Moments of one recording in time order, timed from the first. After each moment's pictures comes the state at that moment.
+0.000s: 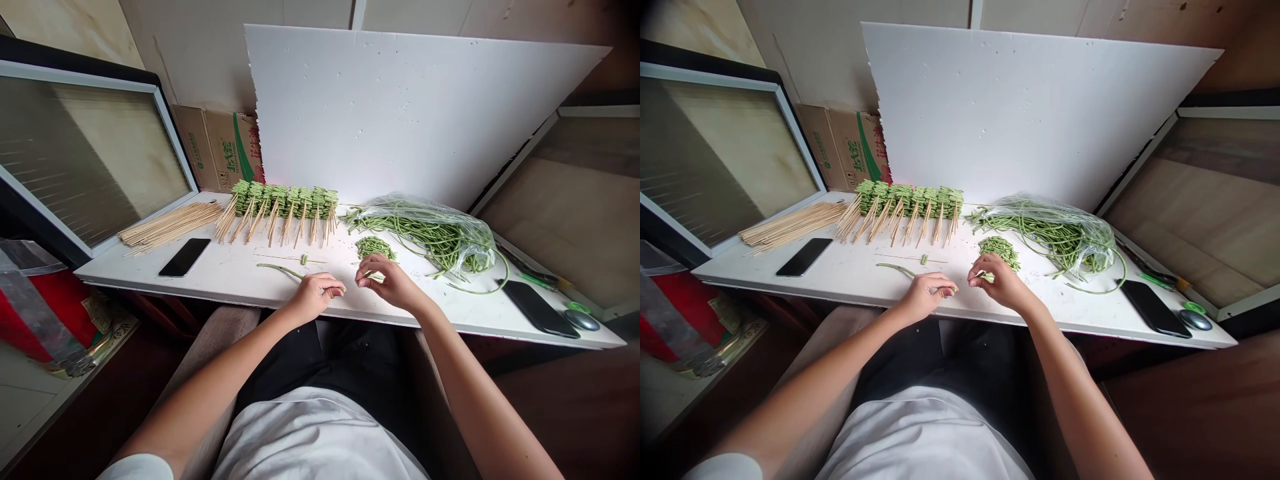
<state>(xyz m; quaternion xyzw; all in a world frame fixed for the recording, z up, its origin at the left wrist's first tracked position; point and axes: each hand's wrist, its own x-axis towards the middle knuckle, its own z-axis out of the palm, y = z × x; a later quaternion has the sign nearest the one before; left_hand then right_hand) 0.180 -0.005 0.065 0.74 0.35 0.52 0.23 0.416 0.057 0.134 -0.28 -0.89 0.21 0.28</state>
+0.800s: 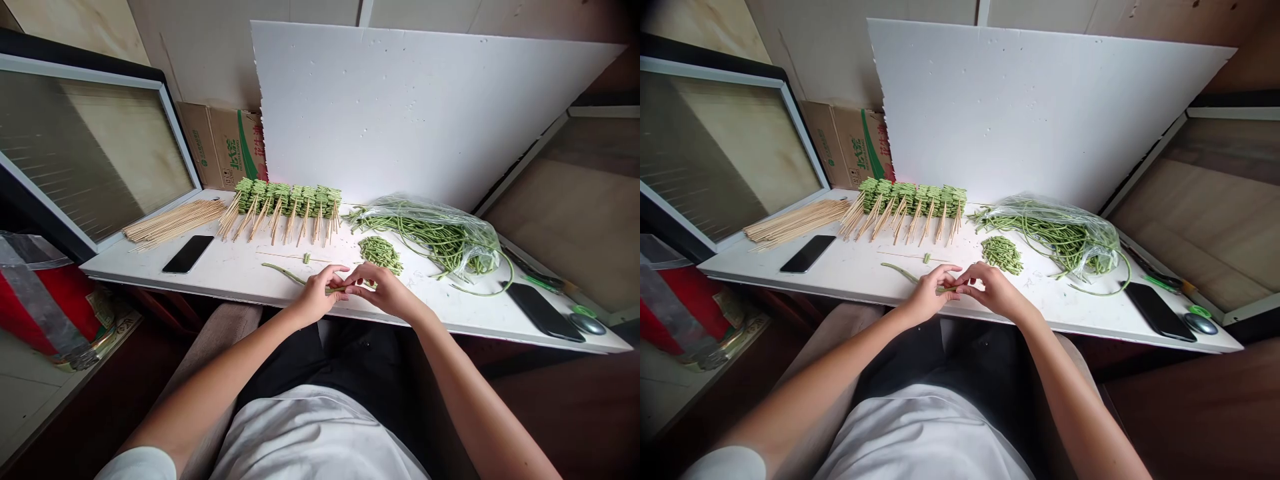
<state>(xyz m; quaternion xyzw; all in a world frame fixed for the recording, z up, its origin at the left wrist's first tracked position) 0.186 -0.008 0.061 0.69 0.39 0.52 0.32 0.399 0.037 0.137 -0.25 -0.90 0.26 0.25</state>
